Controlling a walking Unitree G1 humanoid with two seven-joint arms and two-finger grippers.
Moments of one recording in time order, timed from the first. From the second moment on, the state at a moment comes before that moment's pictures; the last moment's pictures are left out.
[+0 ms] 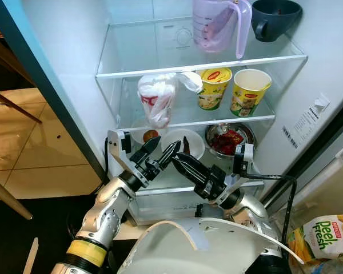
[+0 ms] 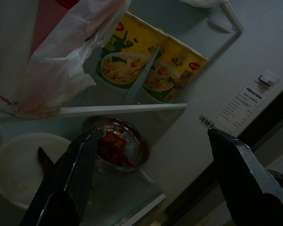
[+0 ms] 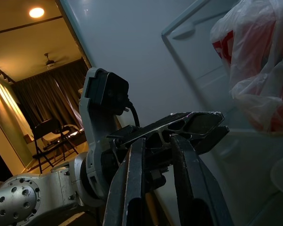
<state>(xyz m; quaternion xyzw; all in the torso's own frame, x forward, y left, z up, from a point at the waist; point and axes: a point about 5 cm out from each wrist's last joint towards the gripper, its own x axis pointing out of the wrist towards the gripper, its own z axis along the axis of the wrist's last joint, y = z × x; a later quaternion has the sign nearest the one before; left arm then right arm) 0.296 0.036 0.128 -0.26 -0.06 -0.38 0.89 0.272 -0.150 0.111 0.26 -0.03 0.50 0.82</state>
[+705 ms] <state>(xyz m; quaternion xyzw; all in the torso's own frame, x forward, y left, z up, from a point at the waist) 0.295 0.034 0.127 -0.26 -0.05 -0.39 0.88 0.270 -0.150 0.112 0.27 -0.03 0.52 0.81</state>
